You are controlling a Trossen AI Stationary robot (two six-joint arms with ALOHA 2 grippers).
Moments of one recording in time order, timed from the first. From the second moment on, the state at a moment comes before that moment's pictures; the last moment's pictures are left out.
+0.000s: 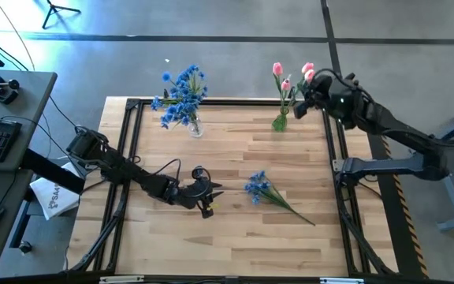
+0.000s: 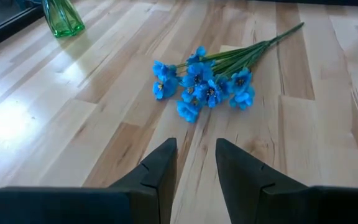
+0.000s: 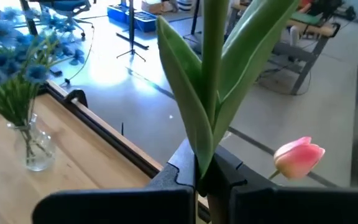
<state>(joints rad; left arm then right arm) -0.39 1.67 0.71 0.36 -0.61 -0.32 -0.44 0.96 1.13 -0.50 0.48 0.01</state>
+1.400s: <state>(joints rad) -0.39 1.67 0.71 0.36 -0.61 -0.32 -0.59 1.00 1.13 -0.46 0.22 0.05</state>
